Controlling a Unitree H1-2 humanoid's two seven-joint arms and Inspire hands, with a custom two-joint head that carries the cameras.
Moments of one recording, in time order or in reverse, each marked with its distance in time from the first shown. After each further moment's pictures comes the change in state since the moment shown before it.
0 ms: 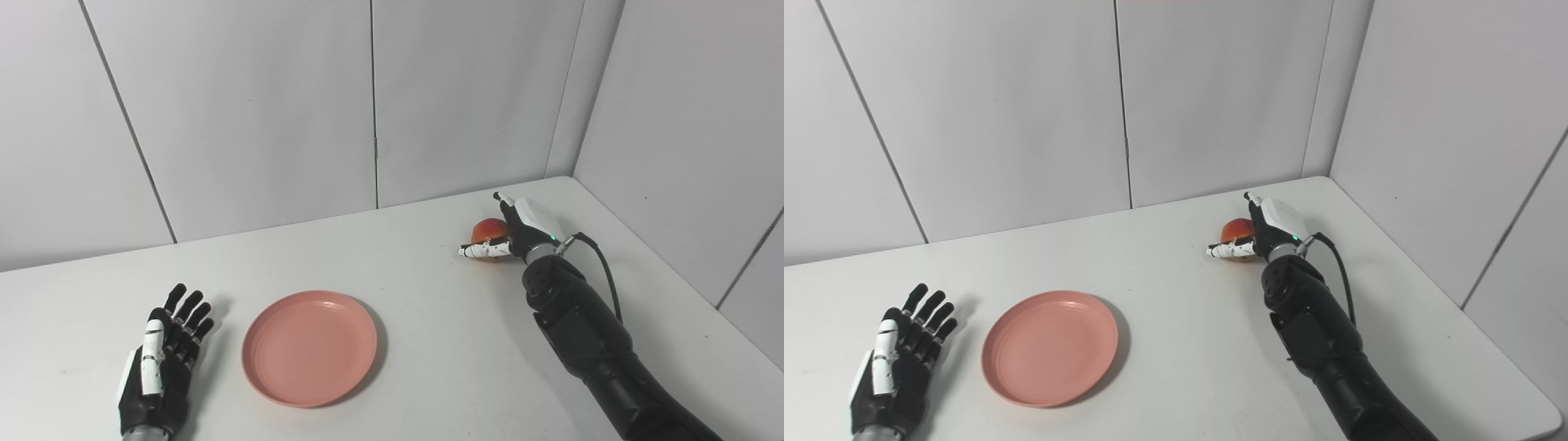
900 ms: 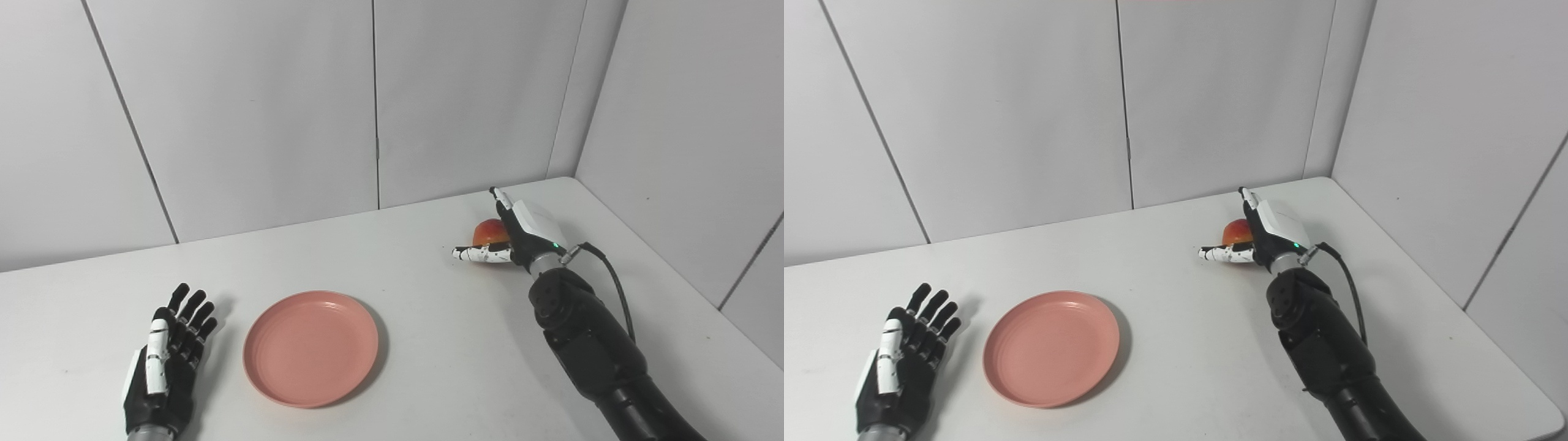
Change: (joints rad) left arm 0.000 -0.011 0.001 0.002 0.010 -0.001 0.002; right arm 0.078 0.004 -0.003 -0.130 -0.050 -0.077 0.015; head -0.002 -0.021
